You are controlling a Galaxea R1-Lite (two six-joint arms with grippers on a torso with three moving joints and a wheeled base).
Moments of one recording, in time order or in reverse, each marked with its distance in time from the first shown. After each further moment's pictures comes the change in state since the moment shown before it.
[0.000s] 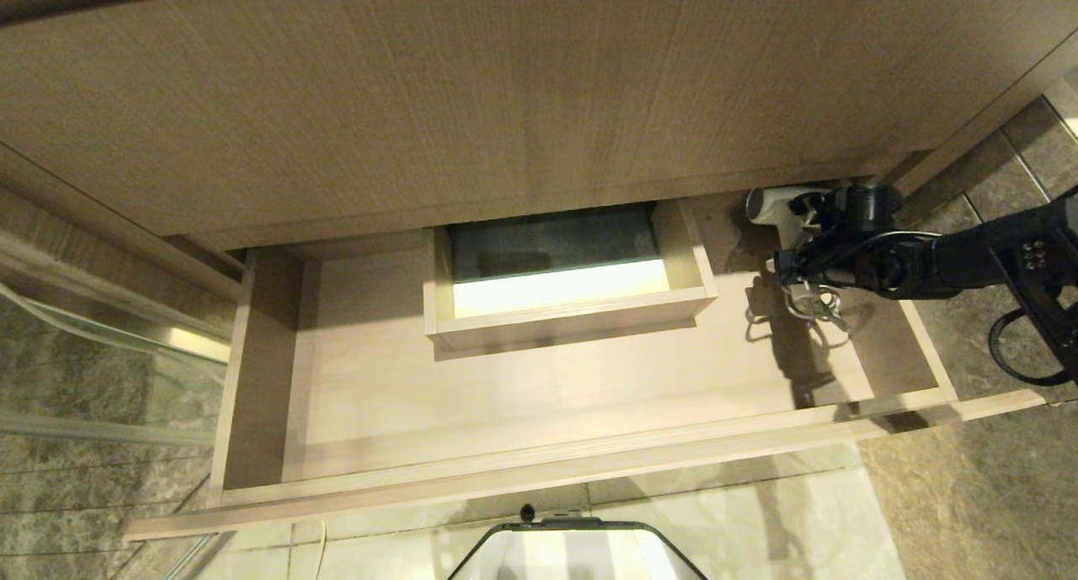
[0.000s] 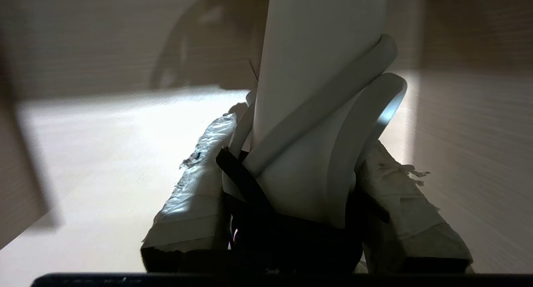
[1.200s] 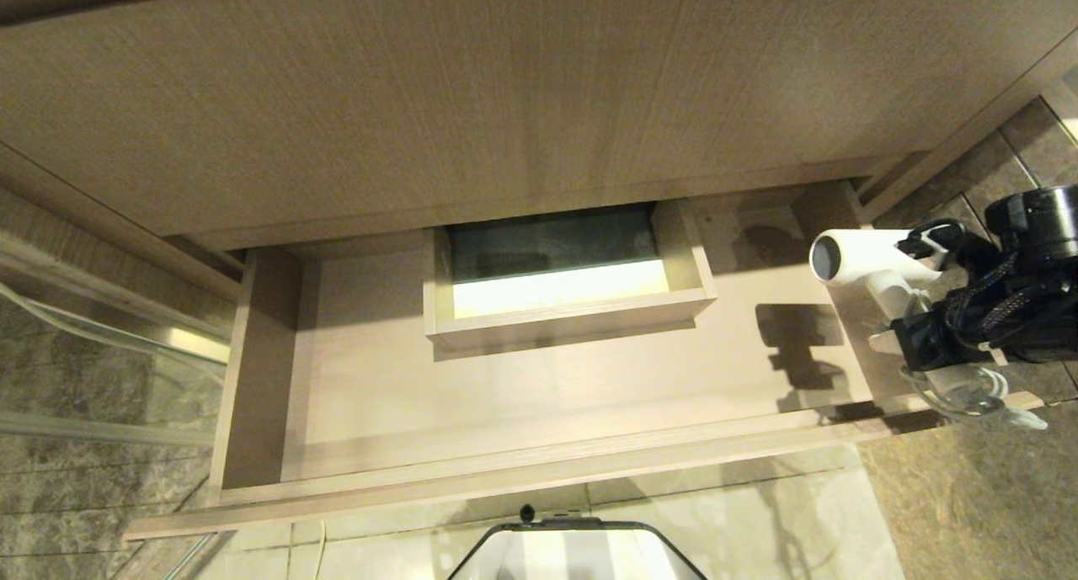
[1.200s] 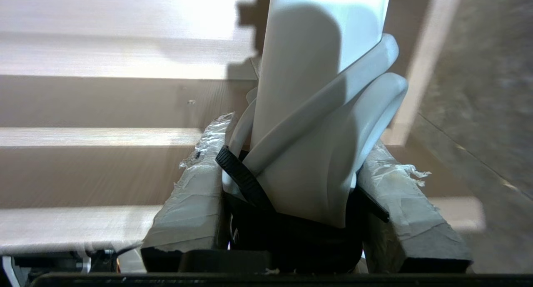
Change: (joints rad) left arm -0.001 0.000 0.000 0.000 0.000 0.000; right arm -0.007 -0.715 0.732 0.253 0.001 -0.117
